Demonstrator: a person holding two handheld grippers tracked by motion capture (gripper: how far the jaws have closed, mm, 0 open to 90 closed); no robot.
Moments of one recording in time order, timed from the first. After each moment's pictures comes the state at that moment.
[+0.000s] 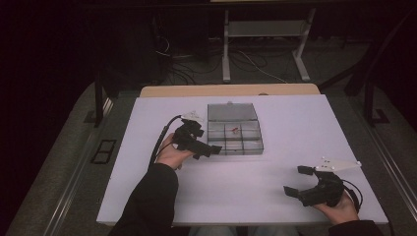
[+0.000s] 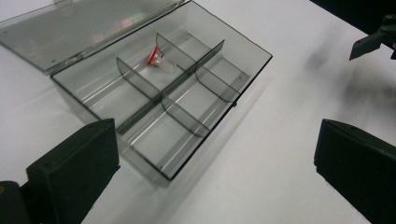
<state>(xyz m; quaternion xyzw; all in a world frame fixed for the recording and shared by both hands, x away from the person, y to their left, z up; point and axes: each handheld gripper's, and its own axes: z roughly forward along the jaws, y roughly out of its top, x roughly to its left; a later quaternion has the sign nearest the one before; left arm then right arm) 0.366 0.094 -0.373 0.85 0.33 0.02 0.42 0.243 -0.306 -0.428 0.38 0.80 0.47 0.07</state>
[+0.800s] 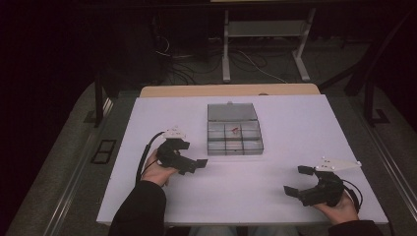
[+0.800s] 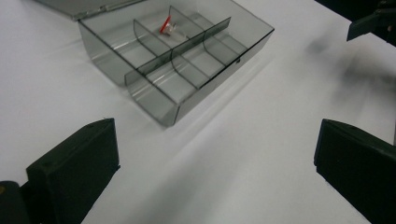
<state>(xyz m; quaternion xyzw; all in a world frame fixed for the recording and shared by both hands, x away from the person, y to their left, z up) 0.324 0.137 -0.394 0.82 0.35 0.04 0.44 0.243 -0.306 -0.429 0.38 0.79 0.47 0.07</state>
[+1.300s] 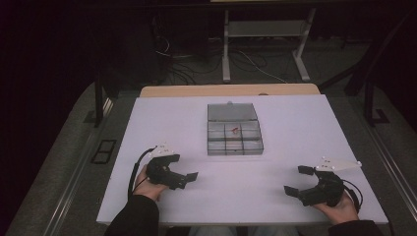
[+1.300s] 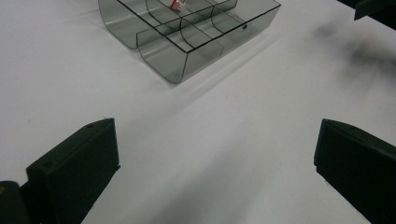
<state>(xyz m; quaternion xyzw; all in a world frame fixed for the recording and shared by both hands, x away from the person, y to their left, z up) 0.289 0.164 -0.419 0.81 0.36 0.06 0.46 0.243 -0.306 -0.429 0.38 0.79 0.47 0.07</state>
